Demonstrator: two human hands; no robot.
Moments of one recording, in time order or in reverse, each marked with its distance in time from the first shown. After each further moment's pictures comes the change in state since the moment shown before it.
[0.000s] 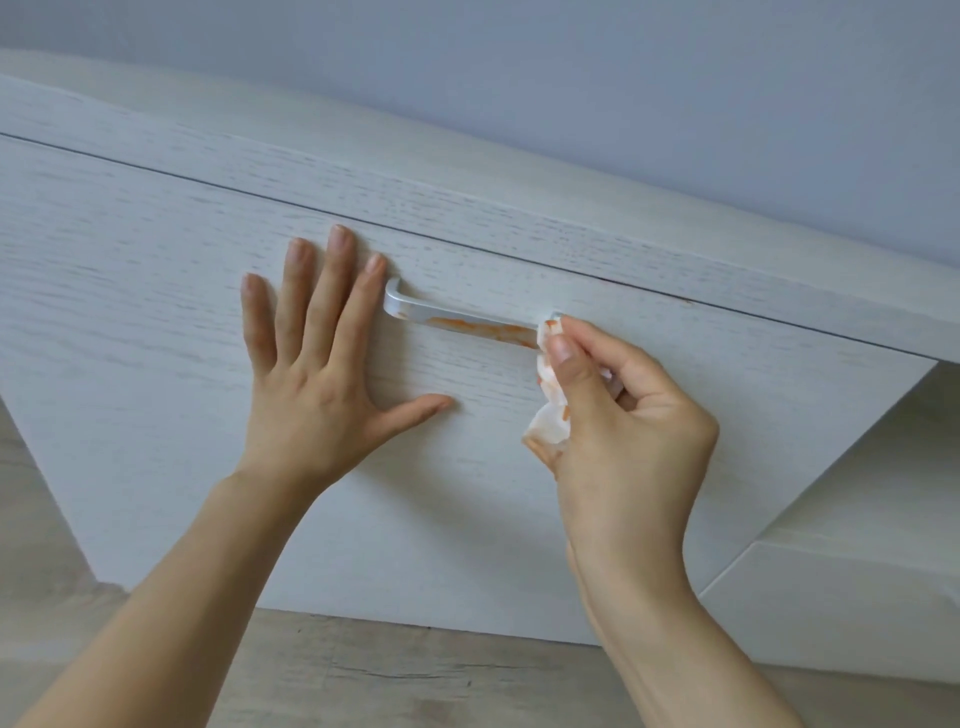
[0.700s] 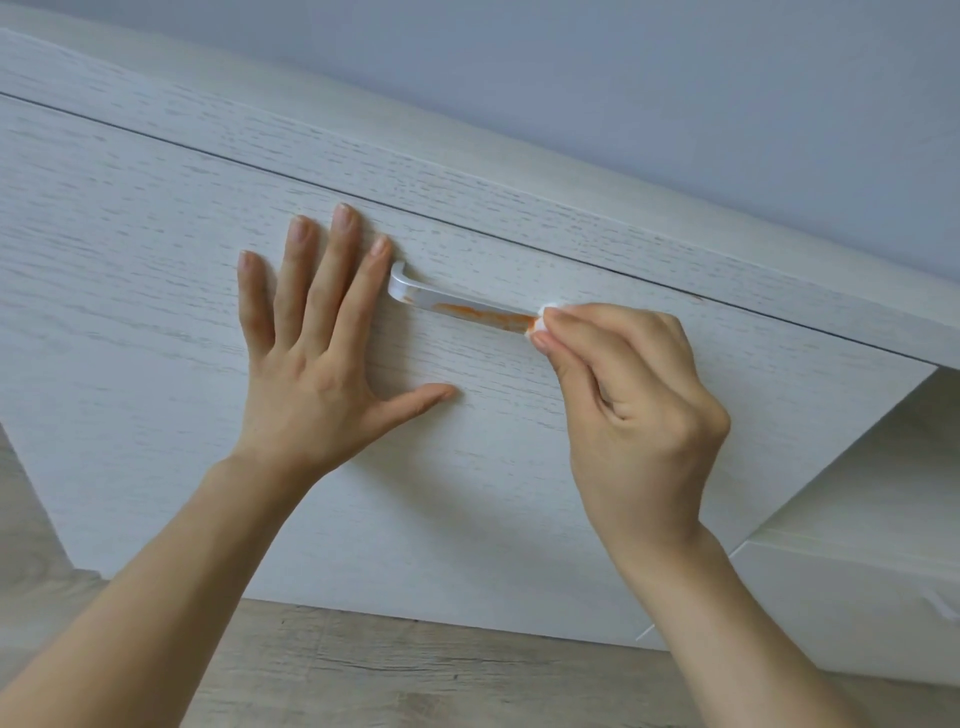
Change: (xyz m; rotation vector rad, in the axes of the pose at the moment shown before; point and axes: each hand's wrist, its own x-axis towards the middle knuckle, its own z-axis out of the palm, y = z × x) left_hand -0.001 -0.002 0.005 0.003 0.050 0.015; right_hand 0.027 0.017 -0.016 -0.613 -0.133 -1.137
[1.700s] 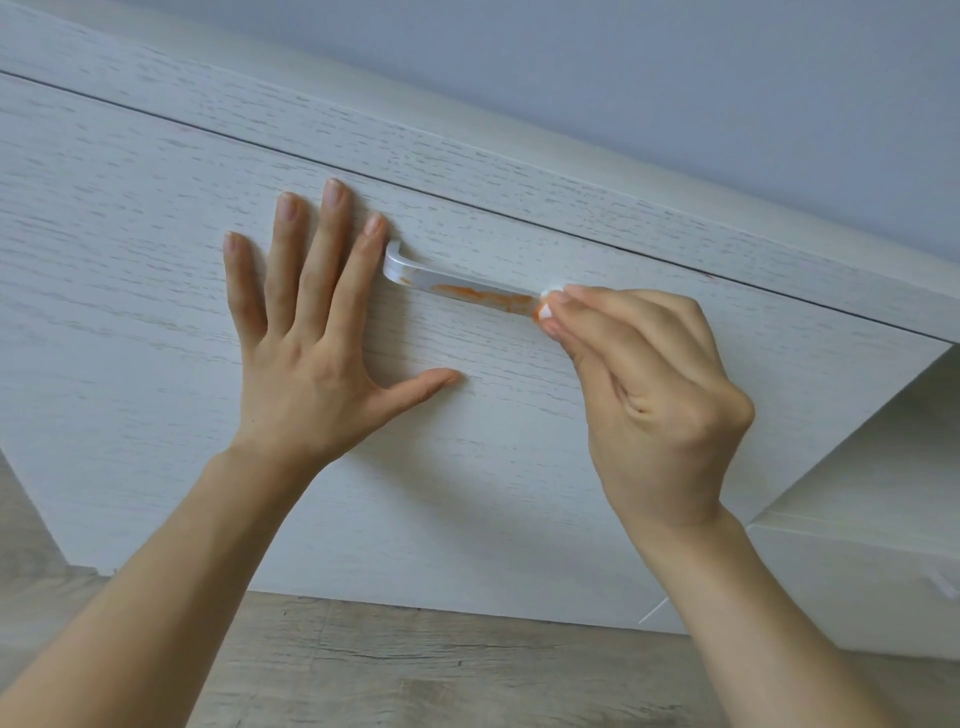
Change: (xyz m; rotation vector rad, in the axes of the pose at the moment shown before) left_hand 0.002 0.003 0.003 -0.004 0.027 0.005; right_hand 0.000 0.009 0.000 -0.063 0.000 -0.108
